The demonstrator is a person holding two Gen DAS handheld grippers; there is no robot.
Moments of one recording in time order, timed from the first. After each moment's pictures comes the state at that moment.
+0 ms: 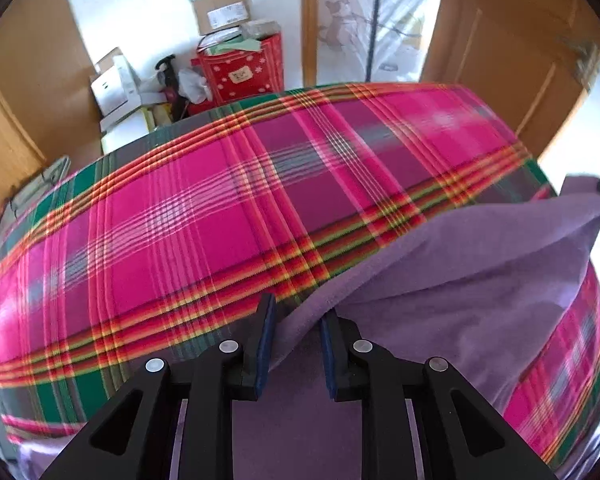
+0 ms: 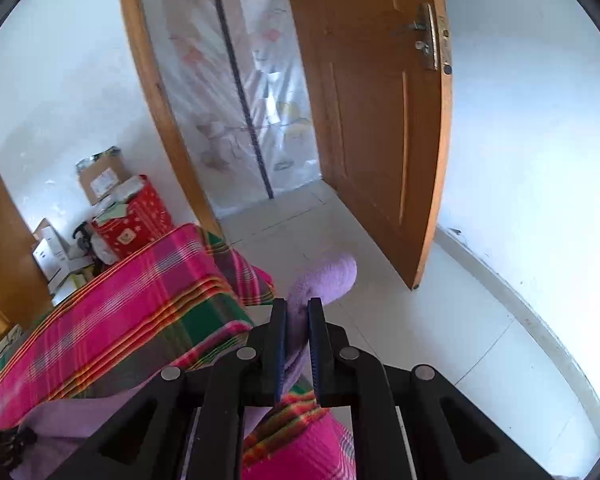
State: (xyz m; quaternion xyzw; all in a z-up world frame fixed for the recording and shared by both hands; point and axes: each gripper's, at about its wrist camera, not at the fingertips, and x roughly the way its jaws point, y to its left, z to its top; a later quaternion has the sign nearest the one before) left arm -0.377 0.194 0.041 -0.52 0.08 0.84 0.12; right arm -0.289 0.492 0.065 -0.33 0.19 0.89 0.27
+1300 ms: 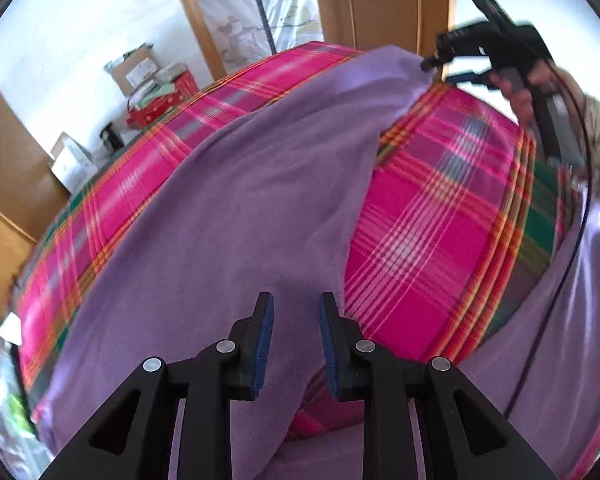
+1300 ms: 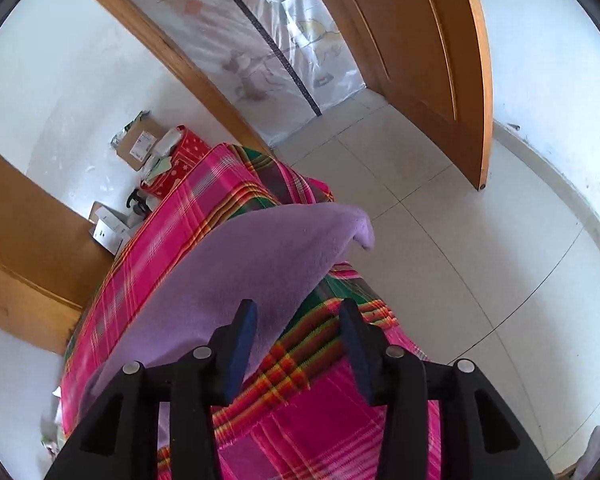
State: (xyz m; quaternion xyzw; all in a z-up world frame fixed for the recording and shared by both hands) left arm -0.192 0.231 0.056 -0.46 0.24 0.82 0.23; right arm -0.268 0.497 0.016 -0.40 0.35 0.83 0.13
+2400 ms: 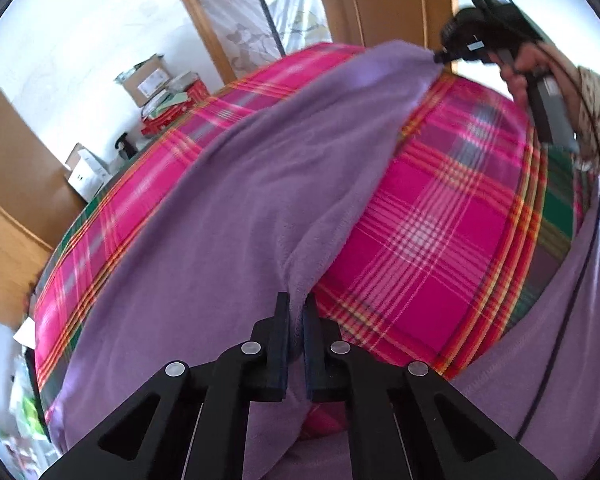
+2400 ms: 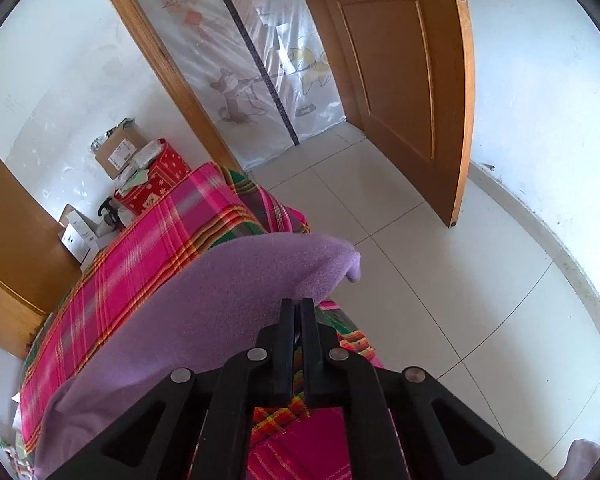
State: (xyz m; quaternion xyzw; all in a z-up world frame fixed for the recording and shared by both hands) left arm -0.192 0.211 0.052 -0.43 0.25 0.84 0.22; right arm -0.275 0.477 0.029 -0.38 0.28 0.86 0.20
